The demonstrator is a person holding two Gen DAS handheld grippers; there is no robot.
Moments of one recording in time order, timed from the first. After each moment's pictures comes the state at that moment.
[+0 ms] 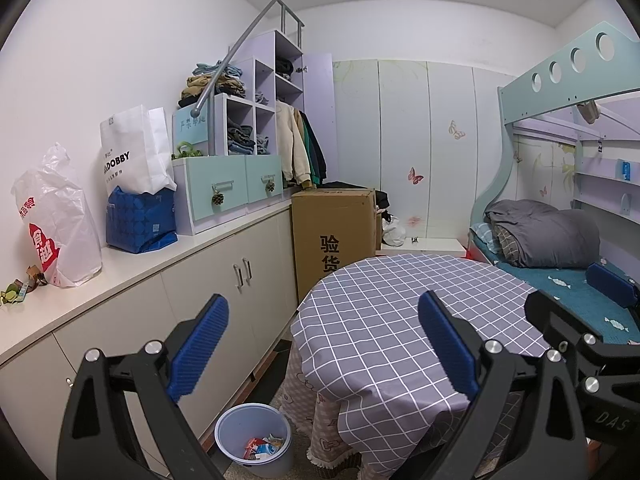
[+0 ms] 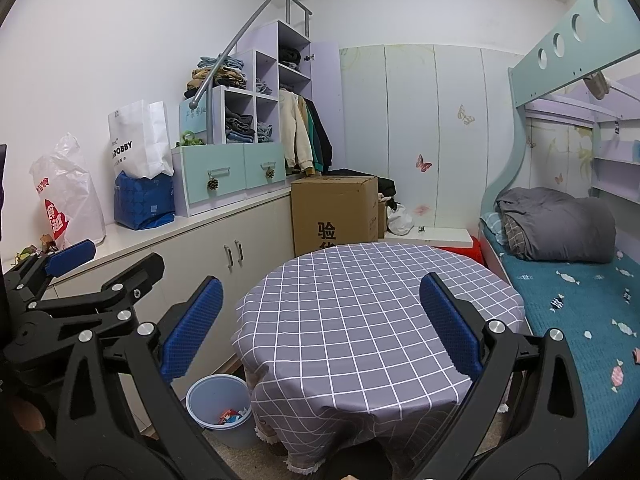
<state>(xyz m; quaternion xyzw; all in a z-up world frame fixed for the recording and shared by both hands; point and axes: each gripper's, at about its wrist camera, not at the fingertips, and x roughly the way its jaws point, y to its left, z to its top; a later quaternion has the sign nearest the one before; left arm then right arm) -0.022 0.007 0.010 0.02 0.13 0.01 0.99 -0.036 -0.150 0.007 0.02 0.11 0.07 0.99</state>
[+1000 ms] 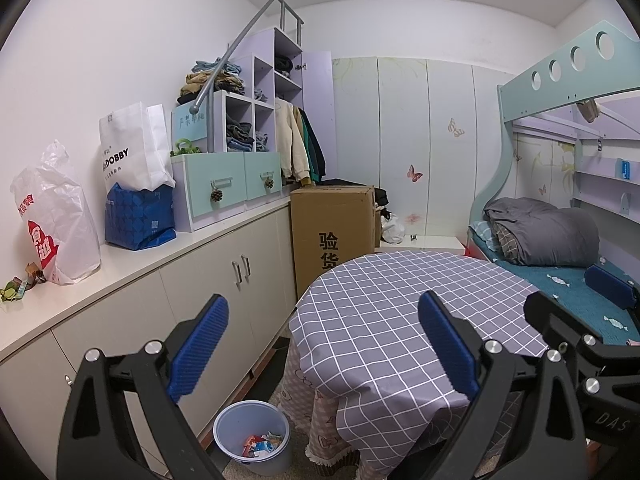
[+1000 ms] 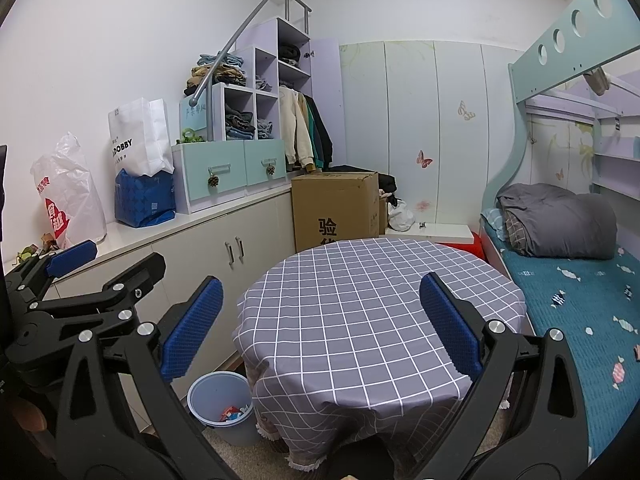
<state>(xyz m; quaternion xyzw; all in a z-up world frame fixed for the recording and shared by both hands) -0.020 0.006 0.008 0.02 0.13 0.01 0.99 -0.036 -0.153 0.003 0.02 0.11 0.07 0.99</state>
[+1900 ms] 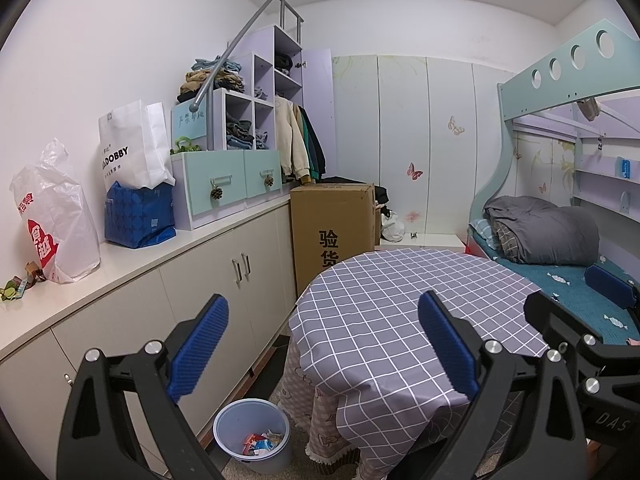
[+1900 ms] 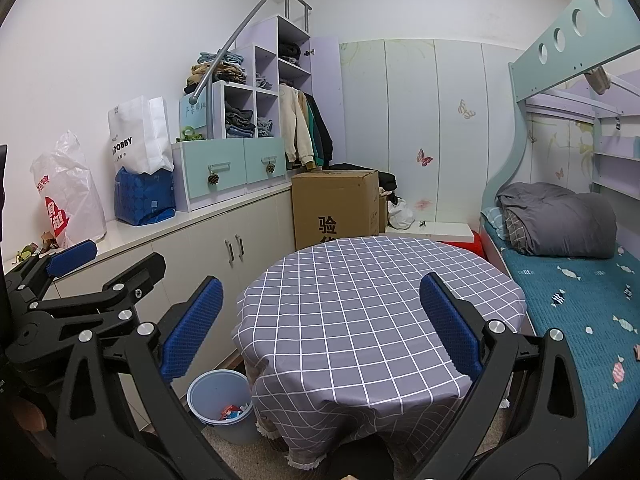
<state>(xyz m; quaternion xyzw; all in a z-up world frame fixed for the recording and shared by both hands) -0.020 0.005 0.006 0.02 0.13 0.01 0.99 -0.036 -0.153 0.003 0.02 0.11 0.07 0.99</state>
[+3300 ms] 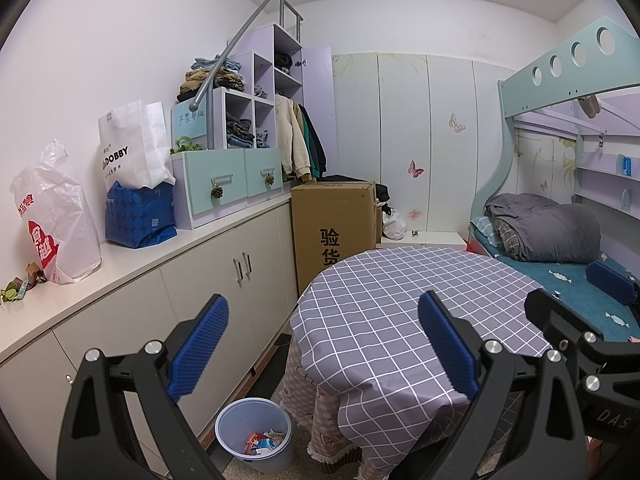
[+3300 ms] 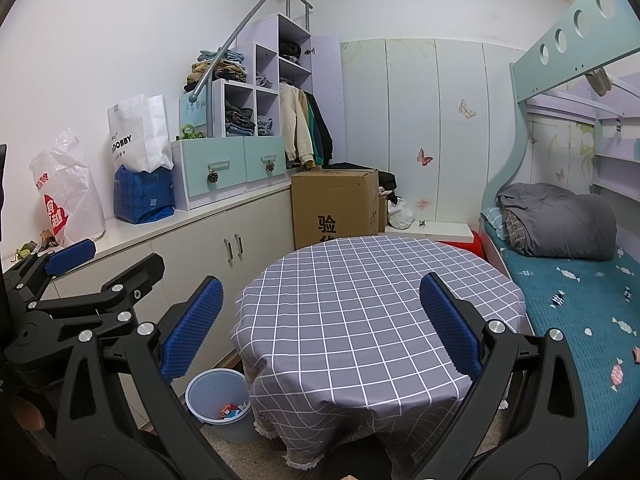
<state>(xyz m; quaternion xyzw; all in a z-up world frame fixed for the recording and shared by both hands) -0.019 0.010 -0.003 0.02 0.14 0.01 0.99 -0.034 -0.159 0.001 0.02 0.11 0.07 0.99</state>
